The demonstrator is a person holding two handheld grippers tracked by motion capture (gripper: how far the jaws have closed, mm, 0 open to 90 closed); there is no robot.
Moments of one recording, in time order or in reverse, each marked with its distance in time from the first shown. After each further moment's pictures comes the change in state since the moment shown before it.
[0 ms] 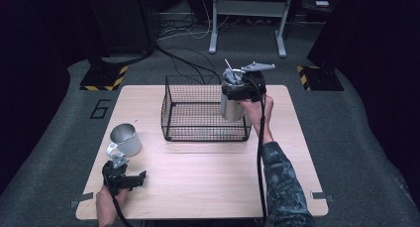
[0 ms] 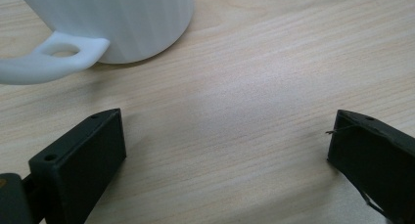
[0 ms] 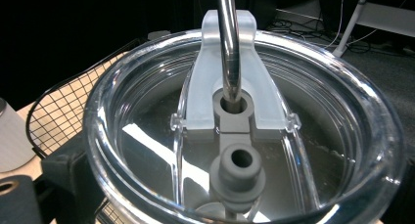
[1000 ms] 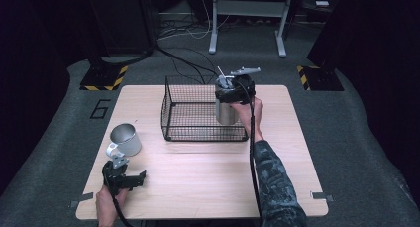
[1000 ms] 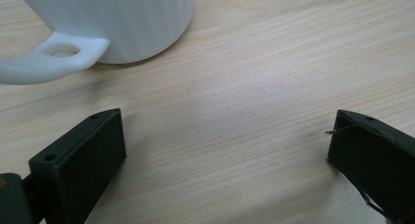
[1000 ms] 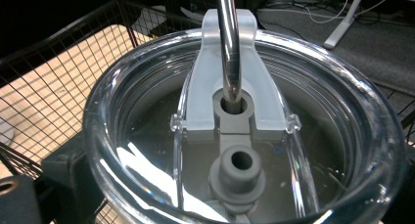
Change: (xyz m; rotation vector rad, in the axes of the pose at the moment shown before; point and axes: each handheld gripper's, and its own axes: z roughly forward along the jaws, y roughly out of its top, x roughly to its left) left arm 0.001 0.000 -0.001 0.010 -0.001 0.012; right arm 0.000 -0.019 0.050 0.097 -0.009 0.027
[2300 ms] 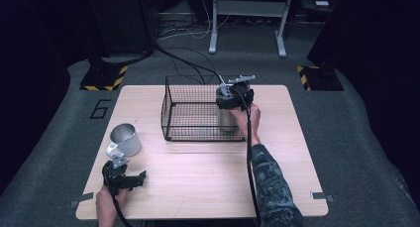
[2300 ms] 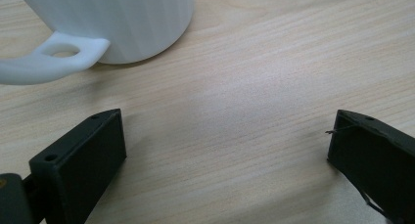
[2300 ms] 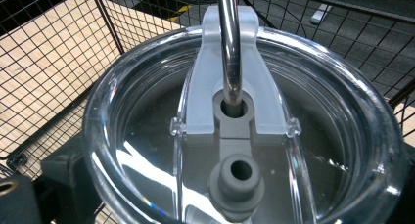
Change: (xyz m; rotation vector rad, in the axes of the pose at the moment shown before) left arm -0.001 0.000 0.001 -0.009 0.002 -0.012; right arm -0.004 -0.026 0.025 0.072 -0.064 0.018
